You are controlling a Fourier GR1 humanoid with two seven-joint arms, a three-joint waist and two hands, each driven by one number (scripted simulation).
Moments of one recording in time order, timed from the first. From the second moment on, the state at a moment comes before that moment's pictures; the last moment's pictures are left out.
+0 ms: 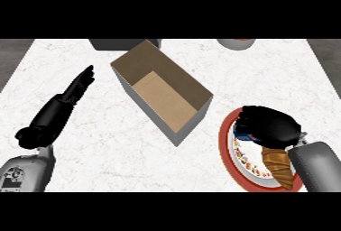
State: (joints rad) left arm -0.21 0.25 0.03 -1.59 -0.12 -0.25 -0.03; right arm -0.31 -0.39 0.19 -1.32 1.44 0.00 -0.90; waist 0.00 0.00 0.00
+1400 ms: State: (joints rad) left arm -0.30 0.19 -0.06 -1.52 -0.15 -0.29 -0.05; right arm -0.66 0.00 0.50 -1.35 1.22 0.07 0.28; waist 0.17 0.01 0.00
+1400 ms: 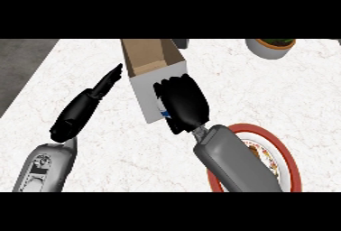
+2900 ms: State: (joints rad) left arm -0.30 0.21 0.01 -1.50 -0.17 -0.25 -0.06; right arm -1.24 0.00 0.47 -0.79 0.69 -0.07 0.99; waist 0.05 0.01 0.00
